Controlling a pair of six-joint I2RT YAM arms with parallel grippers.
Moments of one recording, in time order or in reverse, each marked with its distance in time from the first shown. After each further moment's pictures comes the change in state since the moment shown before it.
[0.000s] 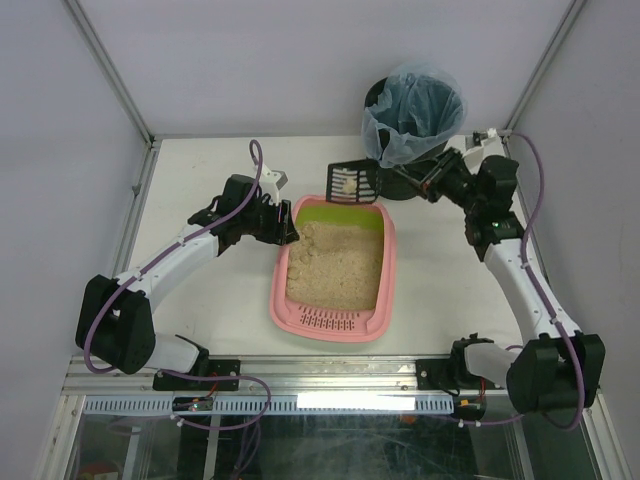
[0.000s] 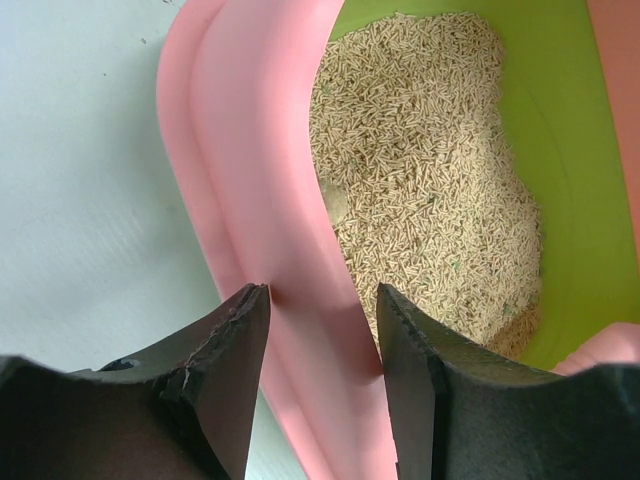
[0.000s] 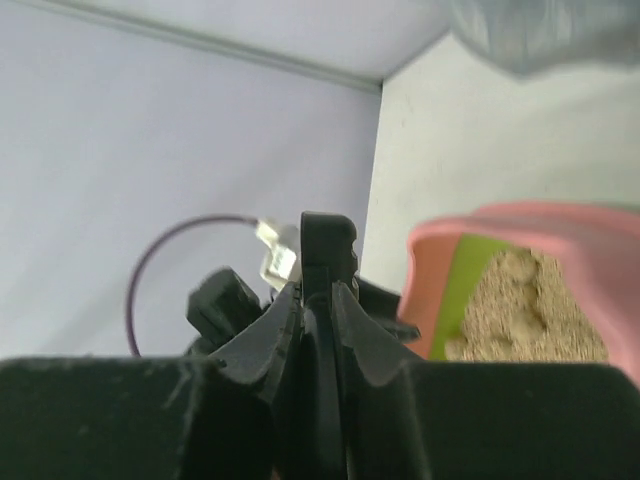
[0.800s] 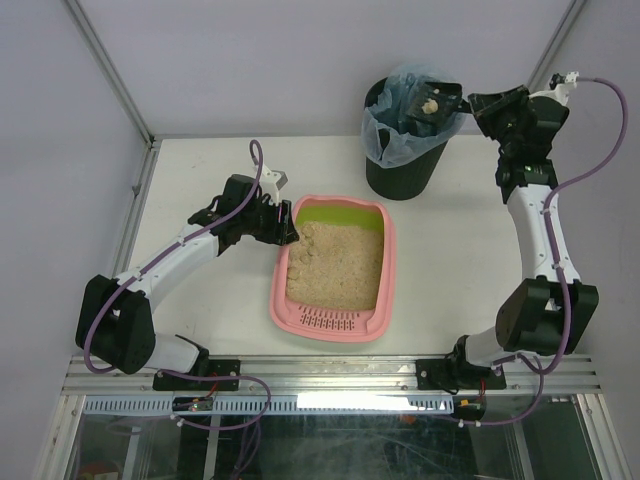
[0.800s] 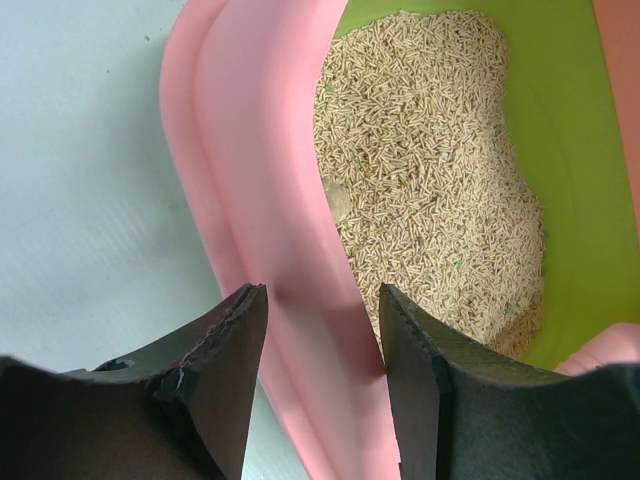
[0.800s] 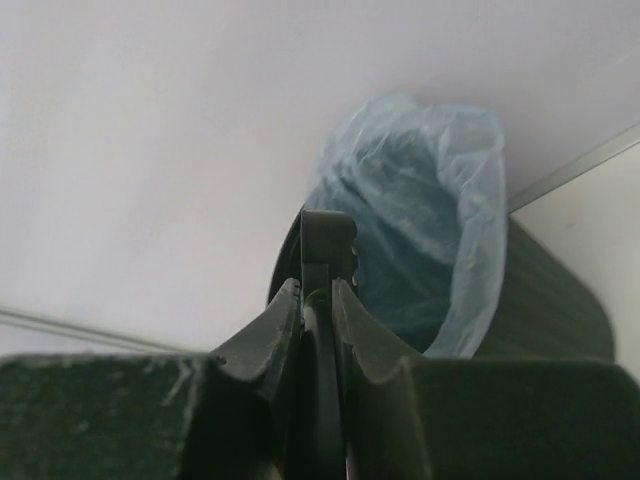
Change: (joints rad) left arm 0.000 0.000 0.004 -0.010 -0.011 0.000; right arm -0.241 0.325 0.508 -0.078 0.430 -0.245
